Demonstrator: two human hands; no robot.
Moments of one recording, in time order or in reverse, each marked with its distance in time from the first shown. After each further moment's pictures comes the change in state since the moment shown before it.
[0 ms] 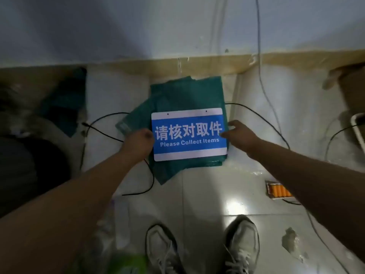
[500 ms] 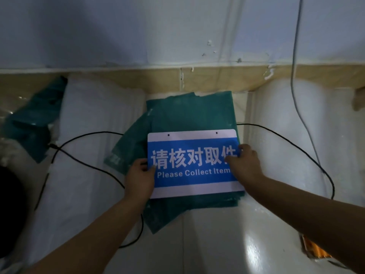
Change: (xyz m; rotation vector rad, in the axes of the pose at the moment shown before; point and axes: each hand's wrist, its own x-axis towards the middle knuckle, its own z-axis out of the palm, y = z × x) left_hand 0.071 -0.055 0.110 -0.612 0.267 -0.131; right_hand 0.107 0.044 0.068 0.083 0.339 -0.042
